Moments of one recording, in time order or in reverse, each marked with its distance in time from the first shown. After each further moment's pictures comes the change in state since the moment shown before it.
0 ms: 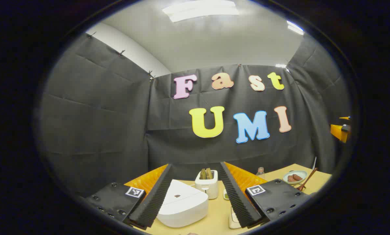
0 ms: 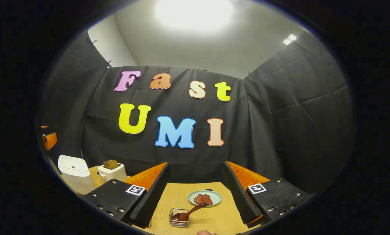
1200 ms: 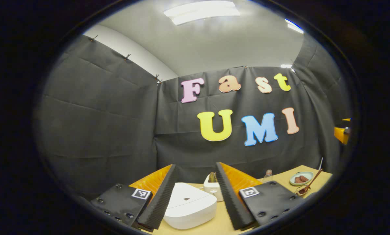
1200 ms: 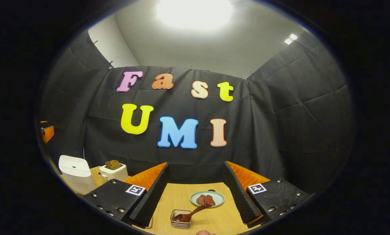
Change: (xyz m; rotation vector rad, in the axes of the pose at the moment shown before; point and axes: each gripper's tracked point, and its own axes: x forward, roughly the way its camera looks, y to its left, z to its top) left arm -0.003 0.023 0.013 0.018 -0.038 0.083; right arm 0.007 0.001 0.000 0.004 0.000 0.020
